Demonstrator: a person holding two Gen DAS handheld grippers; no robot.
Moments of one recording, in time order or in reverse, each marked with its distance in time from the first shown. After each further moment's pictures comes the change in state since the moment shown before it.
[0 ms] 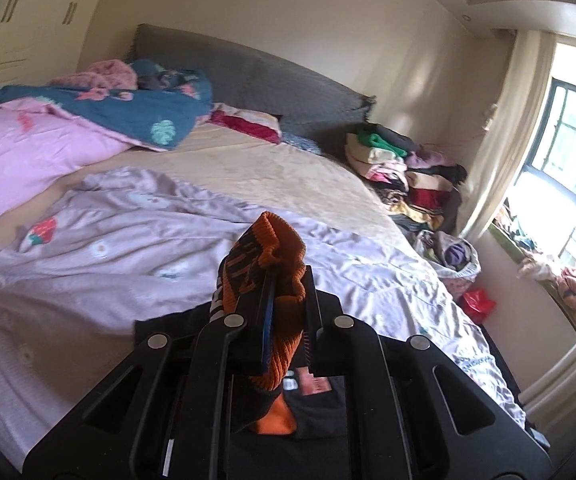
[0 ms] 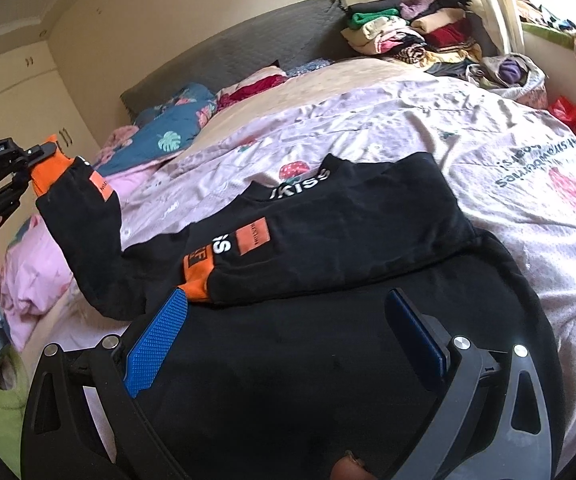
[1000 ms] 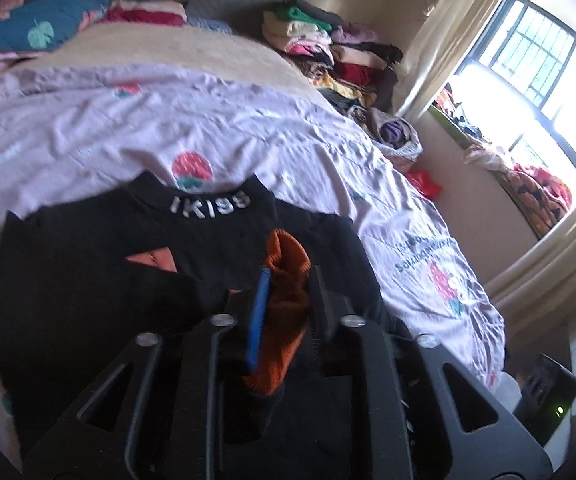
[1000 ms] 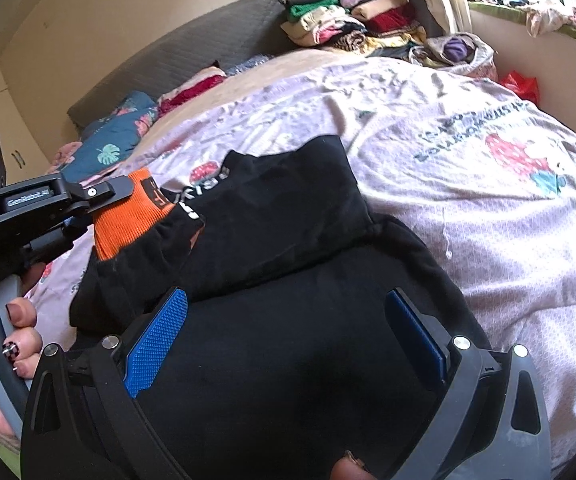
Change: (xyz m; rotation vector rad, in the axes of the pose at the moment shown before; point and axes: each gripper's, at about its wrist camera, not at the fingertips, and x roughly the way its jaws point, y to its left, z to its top) left arm 0.132 -0.091 -0.123 0.112 0.425 -0.264; right arm 0.016 -0.076 -0.006 0.096 0.032 -0.170
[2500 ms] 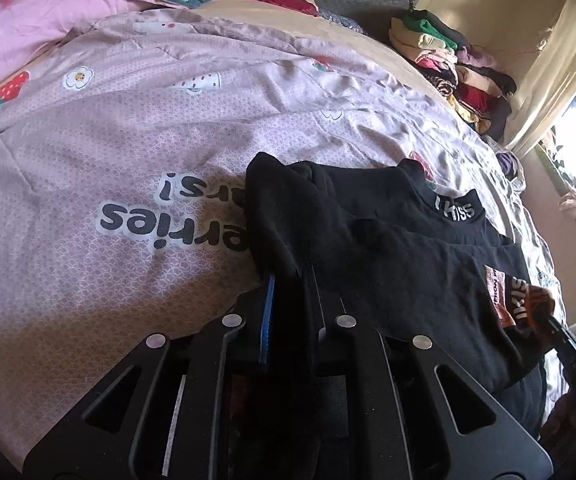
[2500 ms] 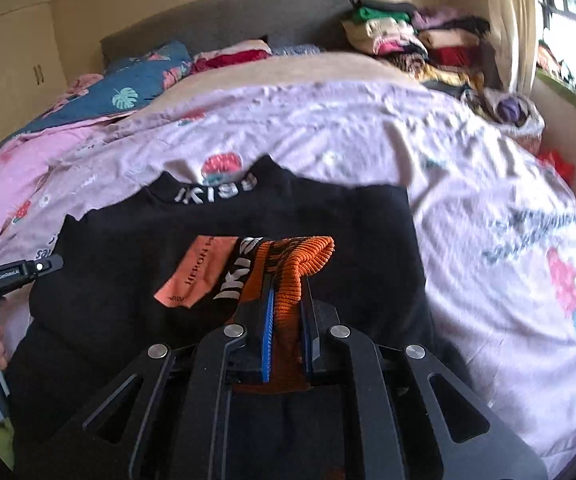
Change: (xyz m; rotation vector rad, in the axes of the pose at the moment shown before) left arm -0.031 0.172 -0.024 -0.217 -0.010 0.331; right arm 0.074 0.041 0.052 -0.283 0.055 -0.028
